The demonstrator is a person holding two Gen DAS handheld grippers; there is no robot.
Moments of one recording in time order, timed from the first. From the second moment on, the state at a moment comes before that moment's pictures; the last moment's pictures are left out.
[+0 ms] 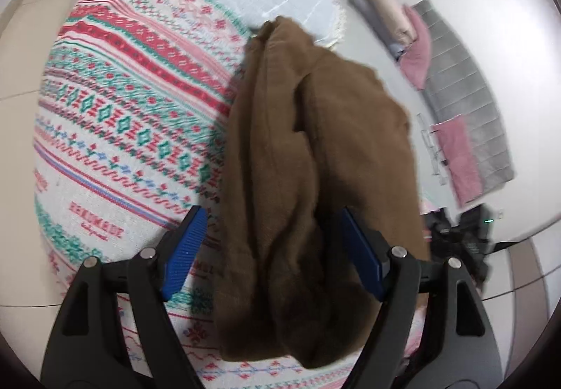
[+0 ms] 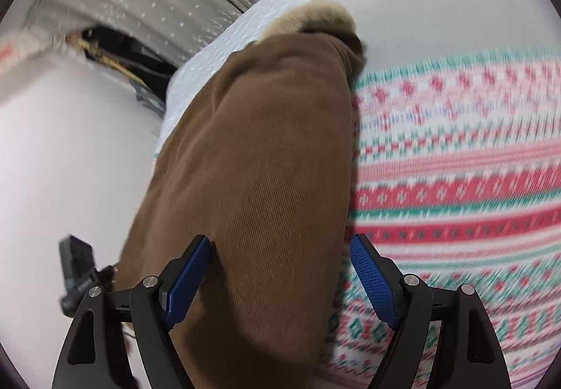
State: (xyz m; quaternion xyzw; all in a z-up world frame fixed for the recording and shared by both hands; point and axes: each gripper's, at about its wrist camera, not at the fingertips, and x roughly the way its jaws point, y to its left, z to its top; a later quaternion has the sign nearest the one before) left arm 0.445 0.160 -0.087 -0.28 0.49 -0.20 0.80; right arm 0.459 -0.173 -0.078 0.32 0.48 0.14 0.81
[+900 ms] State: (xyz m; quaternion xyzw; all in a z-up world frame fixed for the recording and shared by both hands) left arm 0.450 0.124 -0.114 -0.23 0.52 -0.20 0.80; right arm 0.457 -0.127 -0.085 0.25 0.44 0.12 0.85
